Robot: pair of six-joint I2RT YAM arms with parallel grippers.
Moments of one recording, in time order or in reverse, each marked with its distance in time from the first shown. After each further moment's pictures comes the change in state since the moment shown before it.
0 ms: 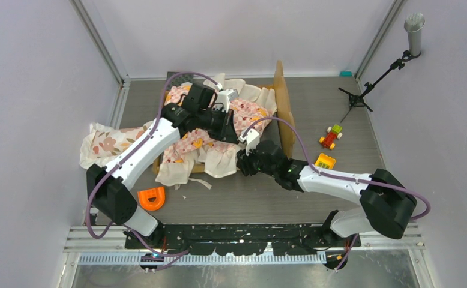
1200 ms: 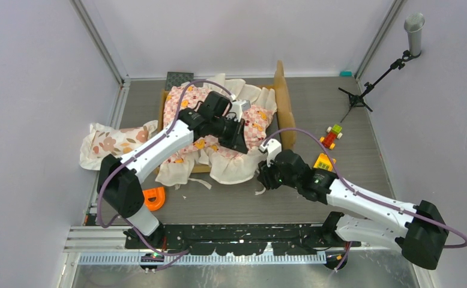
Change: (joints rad) left arm -0.085 0.084 -0.037 0.054 -0.008 -0.037; right arm 0.004 -0.346 -0.079 -0.432 0.006 0.102
